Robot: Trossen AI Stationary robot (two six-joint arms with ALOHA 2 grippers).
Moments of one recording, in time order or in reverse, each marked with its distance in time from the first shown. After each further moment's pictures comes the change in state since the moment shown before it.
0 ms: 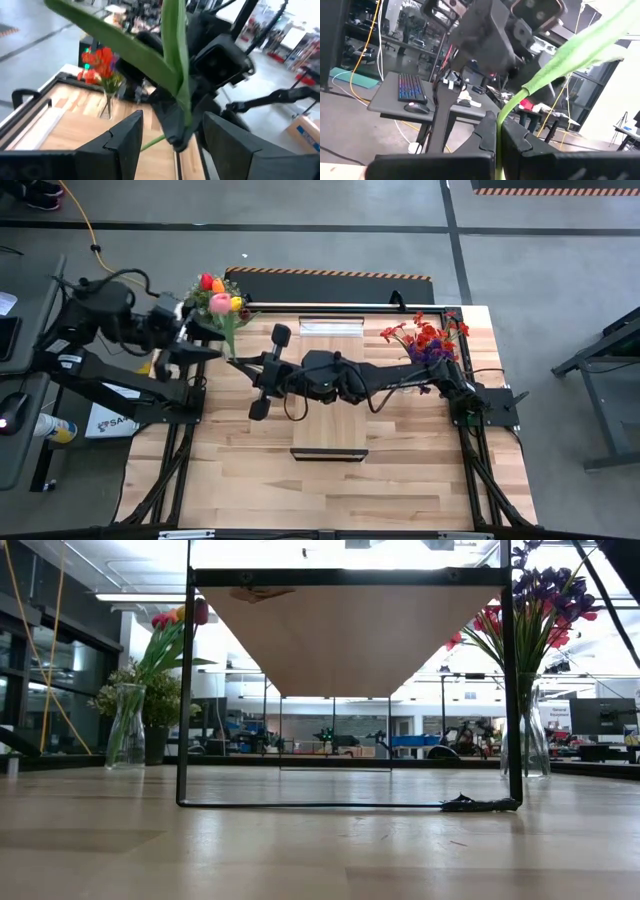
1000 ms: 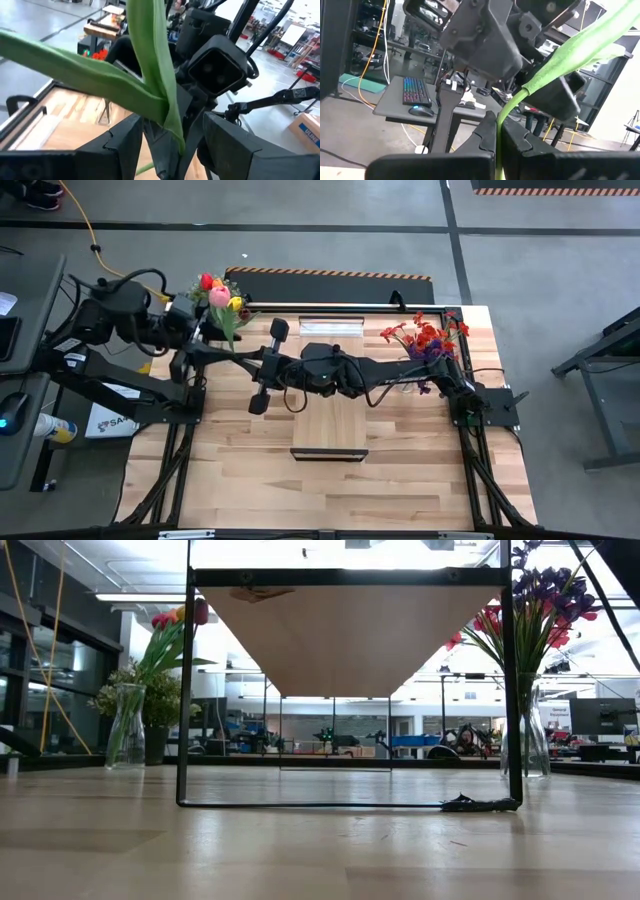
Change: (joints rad) left arm 0.000 0.061 0.000 0.069 0.008 0.021; right arm -0.027 0.000 0.000 0.000 -0.057 0.043
